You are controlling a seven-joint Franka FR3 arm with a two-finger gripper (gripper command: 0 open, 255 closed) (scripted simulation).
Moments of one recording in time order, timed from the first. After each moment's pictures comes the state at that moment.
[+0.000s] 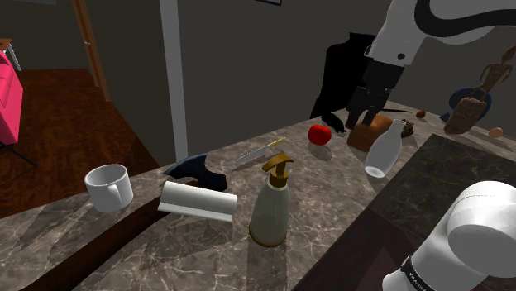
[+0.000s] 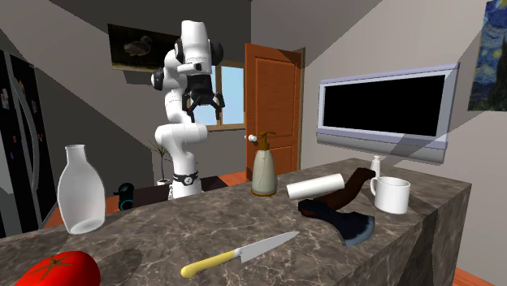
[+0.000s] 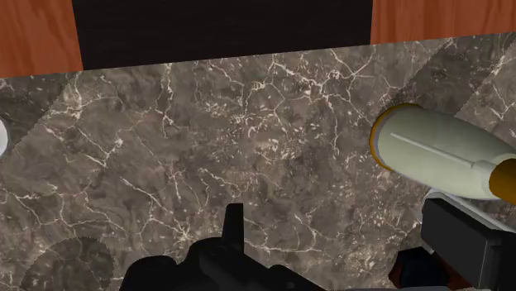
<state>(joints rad) 0.02 -0.83 0.00 -2.43 0.08 1.63 0.04</state>
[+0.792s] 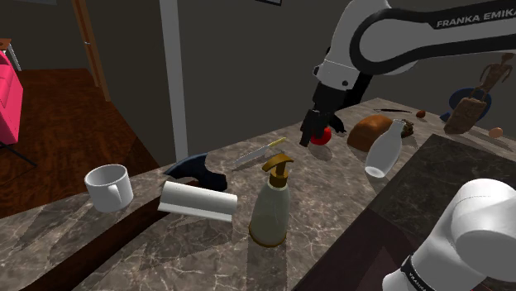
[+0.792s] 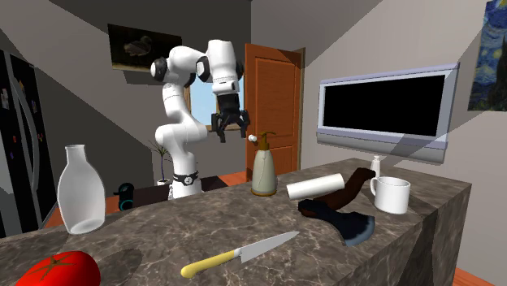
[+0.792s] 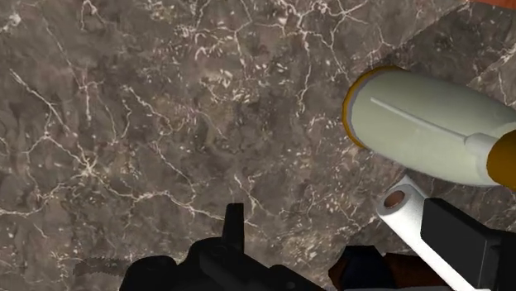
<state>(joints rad) 0.13 -0.58 0.08 -2.45 0.14 1.95 -0.07</state>
